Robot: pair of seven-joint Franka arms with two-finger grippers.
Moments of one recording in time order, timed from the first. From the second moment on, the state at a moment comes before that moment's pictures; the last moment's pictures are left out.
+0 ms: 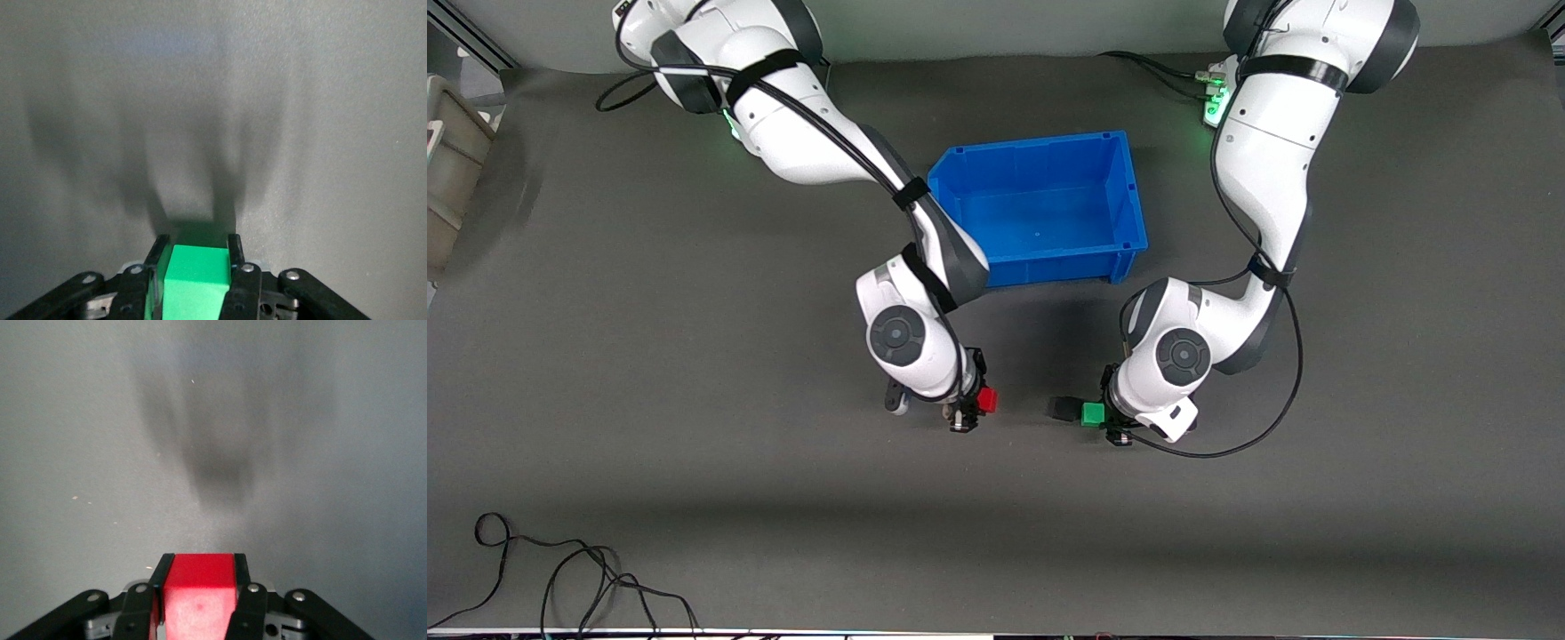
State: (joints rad) left arm -0.44 0.83 -0.03 -1.49 -0.17 2.42 -1.96; right arm 0.70 0.96 -0.15 -1.15 0.32 2.19 2.19
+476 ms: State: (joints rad) left arm -0.46 0.83 -0.03 -1.48 -0.17 2.42 -2.00; right arm 0.70 0.98 -0.15 -1.12 0.31 2.20 2.19
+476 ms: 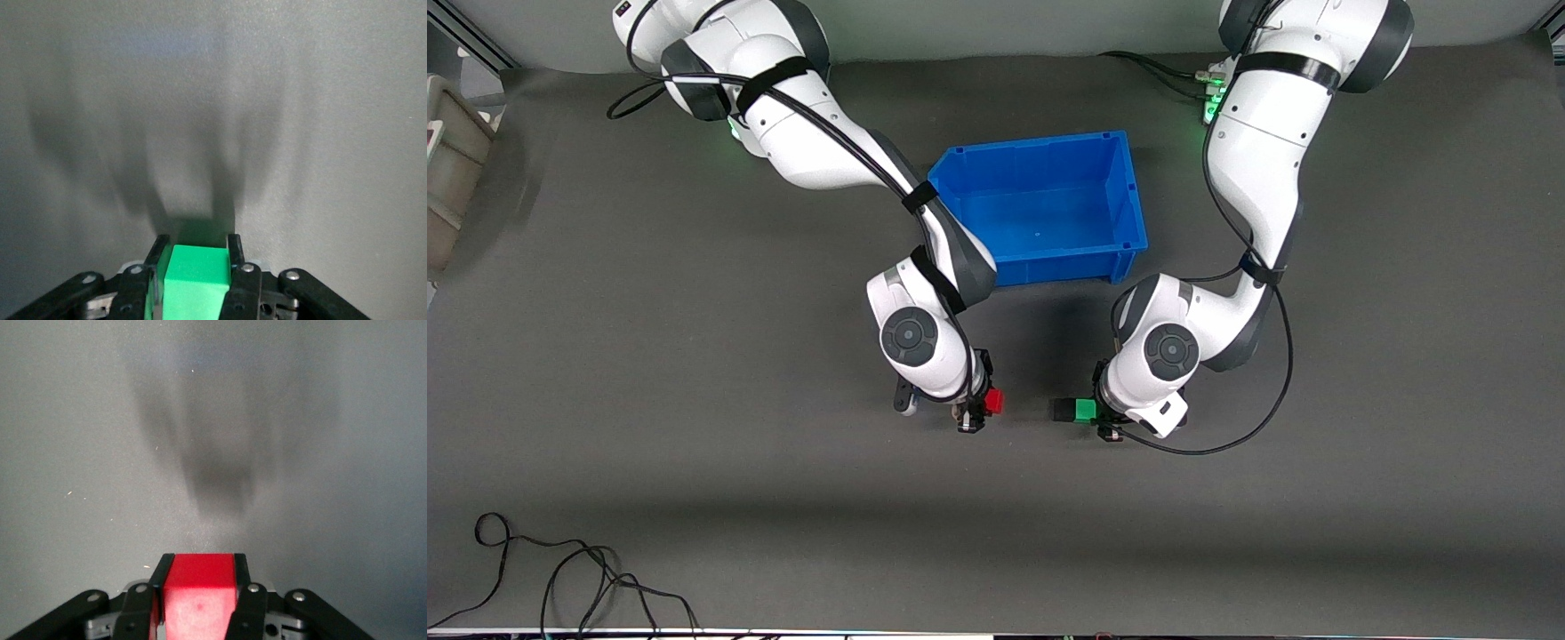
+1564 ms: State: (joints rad) left arm -0.54 0.83 -0.03 -1.41 -0.17 2.41 -2.13; right arm 0.73 0.99 -0.15 -1.11 0.26 2.20 2.19
